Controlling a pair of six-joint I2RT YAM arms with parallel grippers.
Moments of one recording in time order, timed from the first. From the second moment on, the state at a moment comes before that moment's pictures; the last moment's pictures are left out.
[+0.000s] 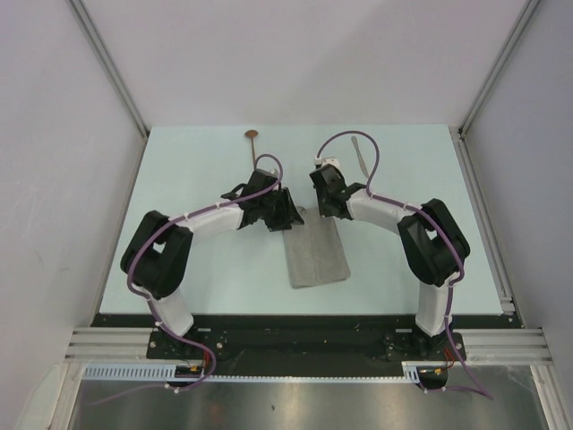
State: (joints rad) left arm -0.56 1.74 1.08 -0.18 0.25 -0.81; right arm 0.63 1.91 1.30 -0.30 0.33 0.32
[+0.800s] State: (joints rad) left arm -0.52 1.79 1.10 -0.19 0.25 -0.81; right arm 0.47 1.90 1.20 -0.24 0.06 0.37
